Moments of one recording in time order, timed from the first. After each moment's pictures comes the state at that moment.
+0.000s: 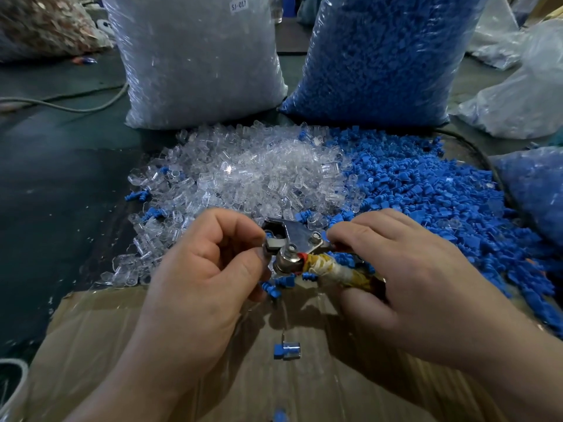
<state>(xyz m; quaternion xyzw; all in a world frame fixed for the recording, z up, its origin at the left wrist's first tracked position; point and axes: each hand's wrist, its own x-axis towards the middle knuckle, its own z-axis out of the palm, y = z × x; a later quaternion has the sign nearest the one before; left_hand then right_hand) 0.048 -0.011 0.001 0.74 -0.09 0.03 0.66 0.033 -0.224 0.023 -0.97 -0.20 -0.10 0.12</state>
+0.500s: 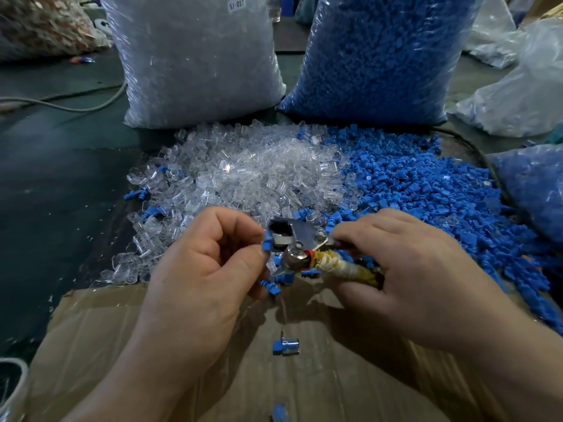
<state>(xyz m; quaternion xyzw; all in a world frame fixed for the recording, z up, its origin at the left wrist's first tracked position) 0.049 -0.009 0.004 0.75 -0.06 0.03 0.66 0.035 -0.227 0.022 -0.97 -0.17 -0.09 0.12</state>
